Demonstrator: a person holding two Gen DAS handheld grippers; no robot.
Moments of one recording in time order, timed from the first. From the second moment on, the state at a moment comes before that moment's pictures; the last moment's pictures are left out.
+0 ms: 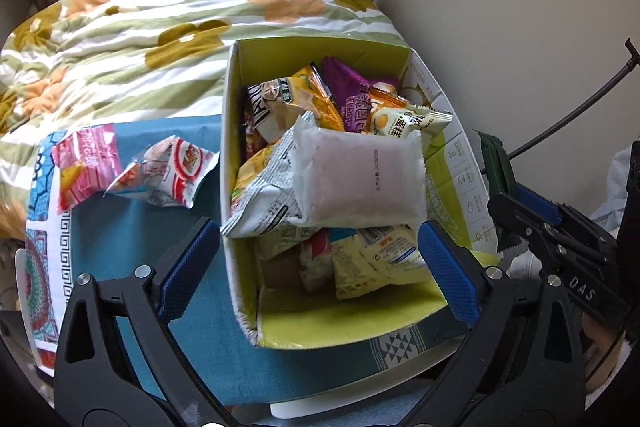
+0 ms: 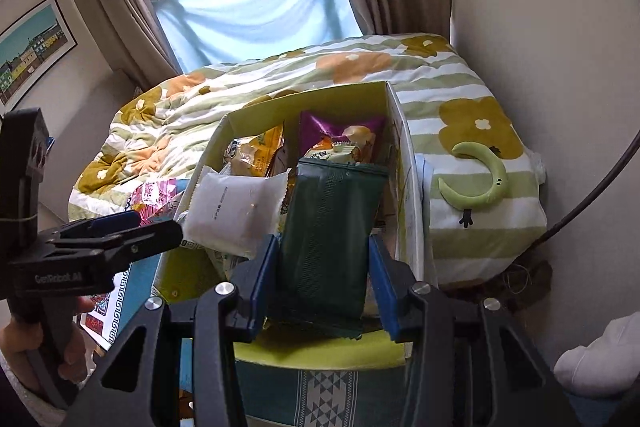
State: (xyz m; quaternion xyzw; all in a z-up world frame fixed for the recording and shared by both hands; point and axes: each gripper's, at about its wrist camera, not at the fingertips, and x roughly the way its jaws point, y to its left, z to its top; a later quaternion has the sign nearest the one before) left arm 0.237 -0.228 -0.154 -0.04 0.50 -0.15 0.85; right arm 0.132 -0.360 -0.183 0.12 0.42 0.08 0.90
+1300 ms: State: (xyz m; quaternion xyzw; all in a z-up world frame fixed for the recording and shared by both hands) left arm 0.154 -0.168 -0.114 -0.05 0.45 -0.04 0.89; right arm 0.103 -0.349 -0.156 0.09 0.38 0.13 0.91
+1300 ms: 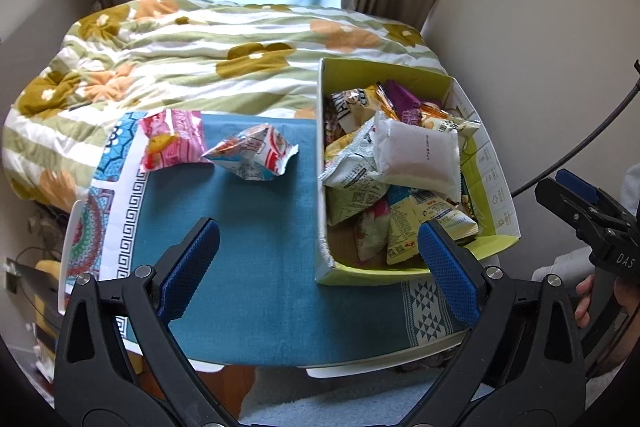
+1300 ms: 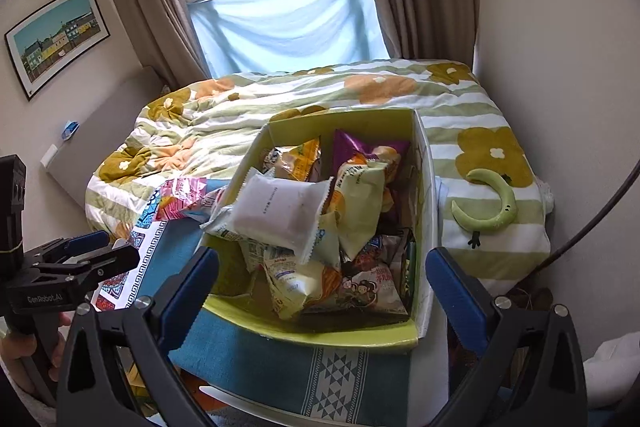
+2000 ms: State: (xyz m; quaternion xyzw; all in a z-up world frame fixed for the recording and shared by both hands) left arm 0.211 -0.003 -0.123 -0.09 0.47 0.03 0.88; right arm 0.185 -0.185 -0.132 0.03 0.38 0.22 0.90
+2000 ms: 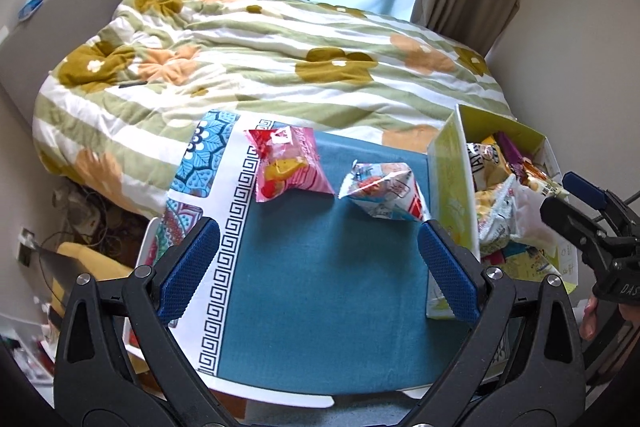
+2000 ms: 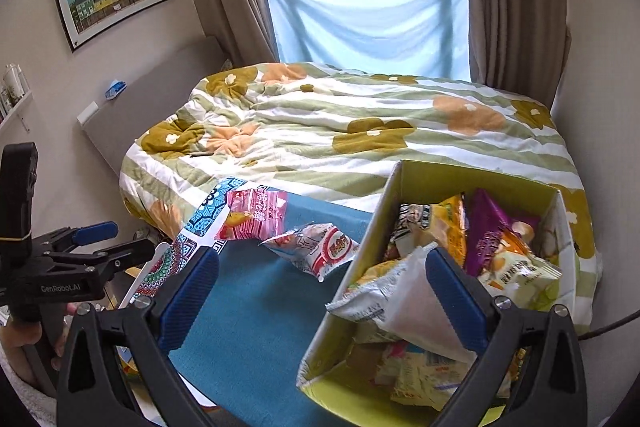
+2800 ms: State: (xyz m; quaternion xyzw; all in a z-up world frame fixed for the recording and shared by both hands) left arm 0.406 0.069 -0.313 -0.16 0.62 -0.07 0.77; right arm 0.327 -0.051 -0.266 -0.20 0.58 0.21 0.76
